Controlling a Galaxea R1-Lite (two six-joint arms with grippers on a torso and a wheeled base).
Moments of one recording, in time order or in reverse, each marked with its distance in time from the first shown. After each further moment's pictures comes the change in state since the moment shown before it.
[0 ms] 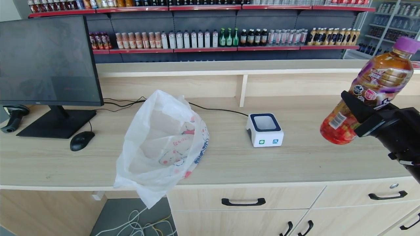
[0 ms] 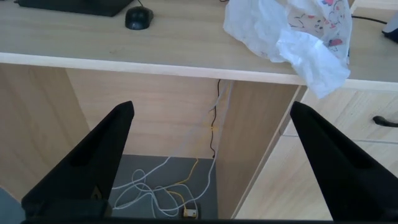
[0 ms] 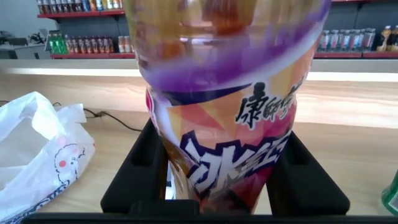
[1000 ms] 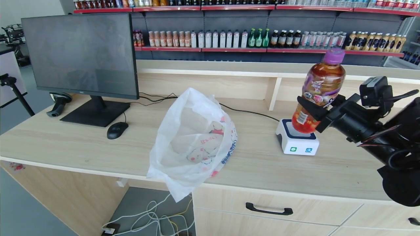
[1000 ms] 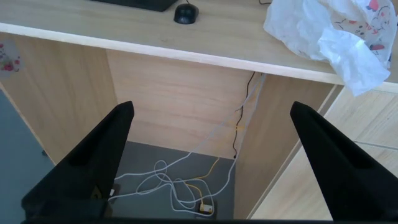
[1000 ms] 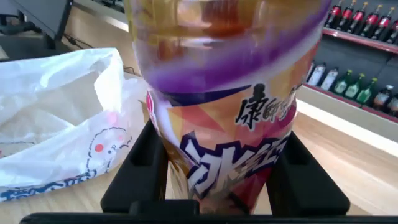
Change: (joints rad) left arm 0.000 0.000 0.000 -0.001 0.000 -0.002; right arm -0.051 0.297 -0.280 -0.002 0.393 -0.228
